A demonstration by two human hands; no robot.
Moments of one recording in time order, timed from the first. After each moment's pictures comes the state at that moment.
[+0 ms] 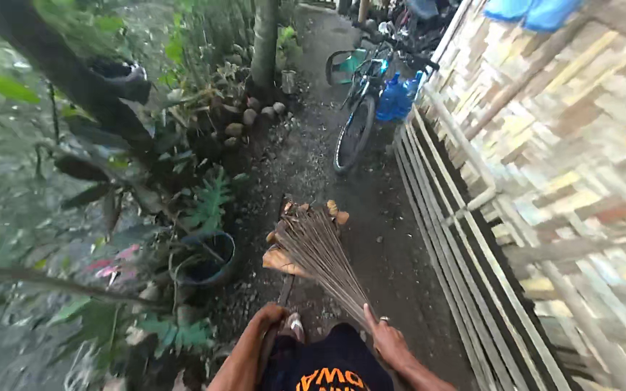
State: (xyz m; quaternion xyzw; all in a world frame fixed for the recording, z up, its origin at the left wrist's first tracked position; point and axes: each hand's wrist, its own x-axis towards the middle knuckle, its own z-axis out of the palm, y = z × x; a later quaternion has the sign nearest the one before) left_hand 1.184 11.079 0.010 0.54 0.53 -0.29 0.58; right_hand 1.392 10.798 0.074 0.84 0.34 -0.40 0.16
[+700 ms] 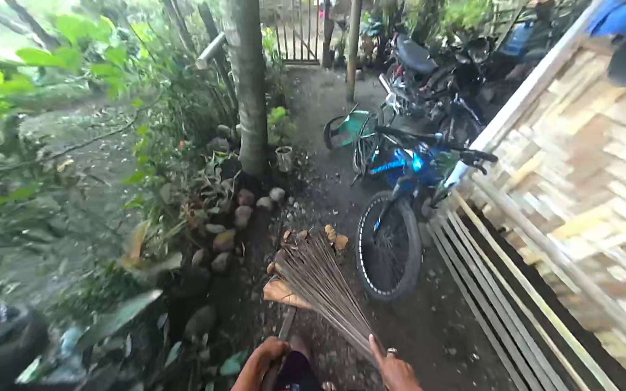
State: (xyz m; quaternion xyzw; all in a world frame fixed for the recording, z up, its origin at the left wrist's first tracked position) left_hand 1.614 11.726 0.034 0.55 0.53 -0.28 0.58; right_hand 1.804 11.427 0.075 0.85 0.32 -0.41 0.09
